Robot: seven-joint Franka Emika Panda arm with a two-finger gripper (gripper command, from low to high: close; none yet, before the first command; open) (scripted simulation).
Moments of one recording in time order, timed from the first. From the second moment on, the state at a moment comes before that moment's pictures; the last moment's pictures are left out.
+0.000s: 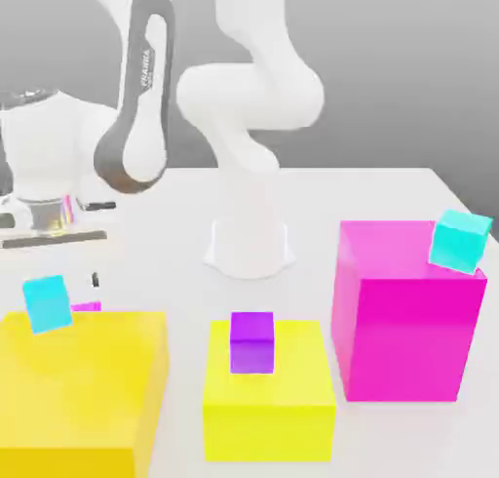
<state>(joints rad) -0.21 0.02 -0.68 -2.85 0.04 2.88 -0.37</state>
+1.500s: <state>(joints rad) -0.30 -0.06 -0.57 -2.83 -0.06 2.73 -0.41</state>
